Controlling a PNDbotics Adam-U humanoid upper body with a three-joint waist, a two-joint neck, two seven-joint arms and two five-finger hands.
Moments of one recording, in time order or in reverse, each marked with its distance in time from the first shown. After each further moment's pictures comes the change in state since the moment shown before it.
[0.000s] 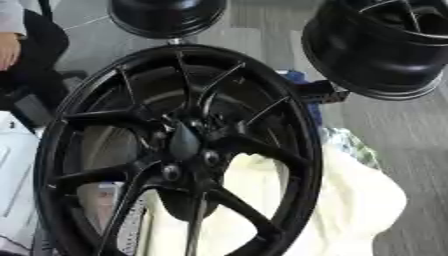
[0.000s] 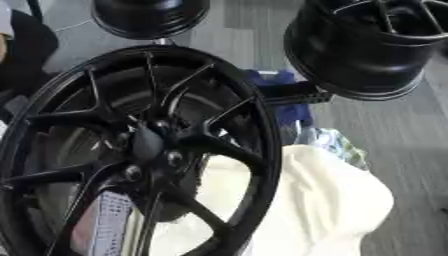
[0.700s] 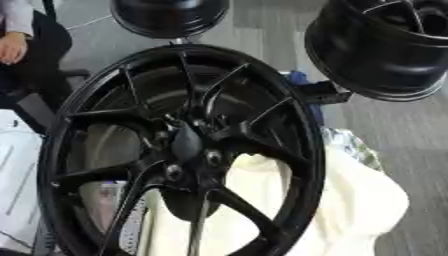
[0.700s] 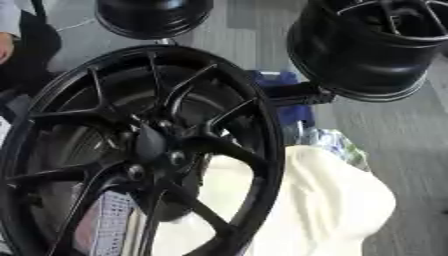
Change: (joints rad) left arm 0.008 -0.017 0.028 -0.113 0.127 0.009 0.131; right arm 0.000 -0.003 0.001 0.000 0.000 0.002 0.002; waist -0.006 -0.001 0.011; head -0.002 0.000
